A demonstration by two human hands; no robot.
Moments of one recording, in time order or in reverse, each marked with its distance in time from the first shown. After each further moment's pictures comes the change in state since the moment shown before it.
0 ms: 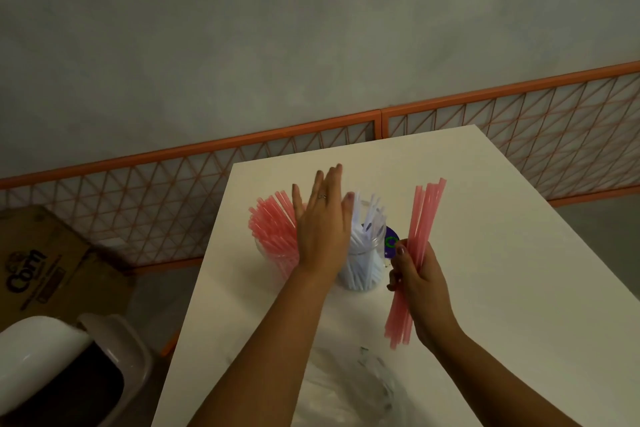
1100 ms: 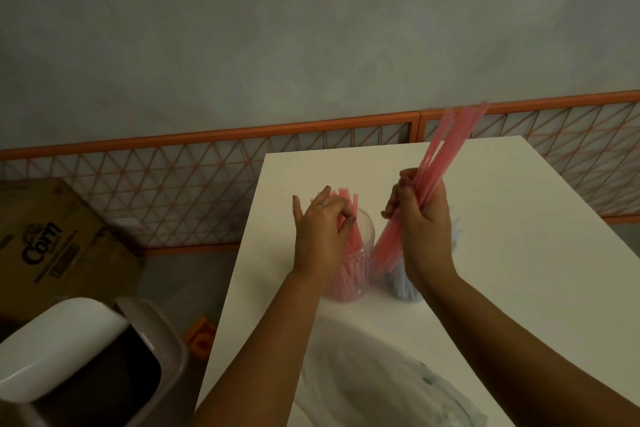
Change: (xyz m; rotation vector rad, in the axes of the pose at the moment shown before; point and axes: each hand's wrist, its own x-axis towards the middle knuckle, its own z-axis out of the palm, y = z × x) left_hand -0.007 -0.100 -0.033 -0.157 0.001 -0.086; right_hand 0.027 -0.064 0.121 0.140 -0.006 -0.333
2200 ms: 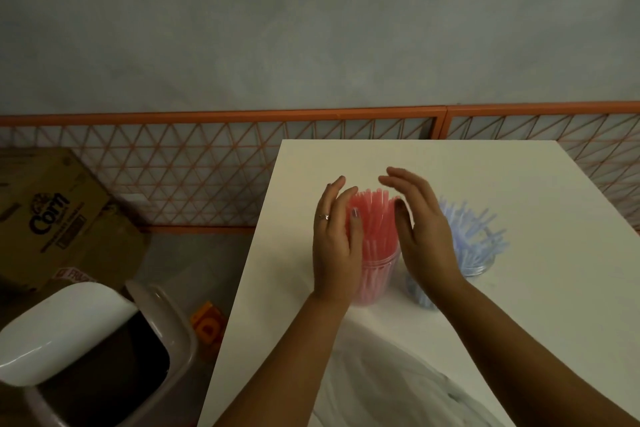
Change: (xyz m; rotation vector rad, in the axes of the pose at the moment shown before) left_hand -0.015 -0.027 0.015 -0.442 0.269 -0.060; right_hand 0.009 0.047 0.019 -0.612 -0.282 -0.352
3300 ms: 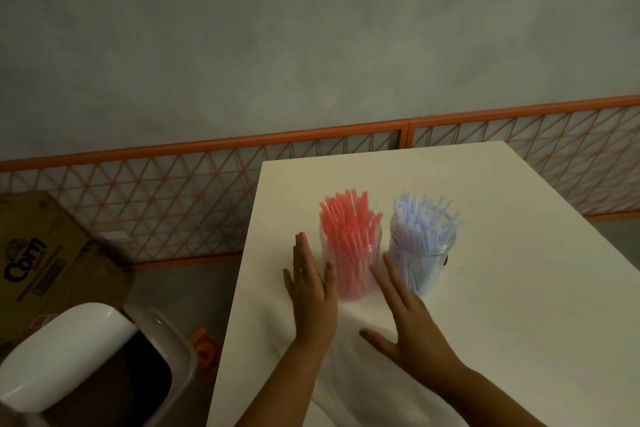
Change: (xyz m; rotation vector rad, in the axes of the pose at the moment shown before) left_hand -0.069 -0.034 -0.014 0.155 -0.179 -0.244; right_hand -0.132 0.010 -0.014 -0.287 -0.399 0.065
